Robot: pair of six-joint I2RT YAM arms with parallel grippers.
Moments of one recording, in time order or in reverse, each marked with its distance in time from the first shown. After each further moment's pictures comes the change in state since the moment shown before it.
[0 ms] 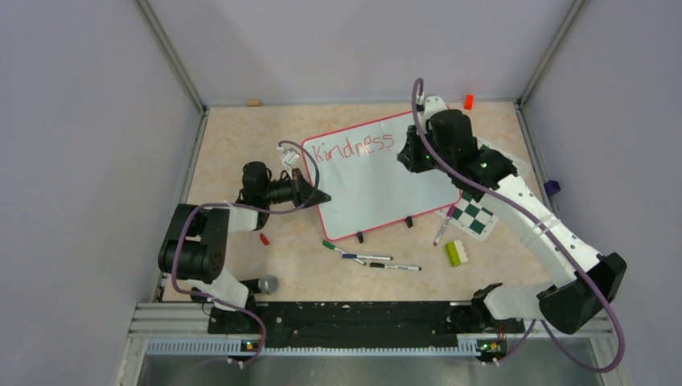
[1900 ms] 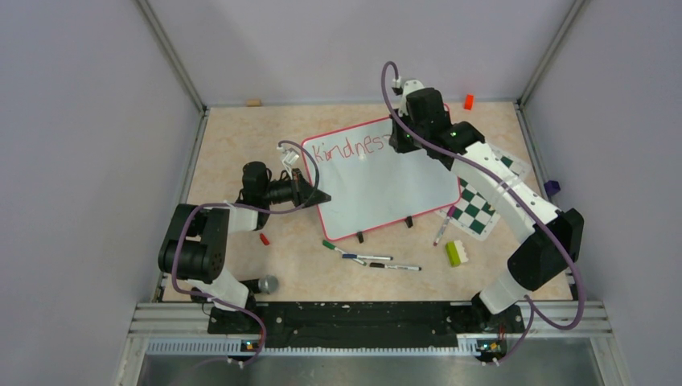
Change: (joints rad) left arm 0.000 0.000 0.000 -0.002 -0.003 -0.004; right arm -0.010 0.290 0.198 -0.017 0.075 -0.063
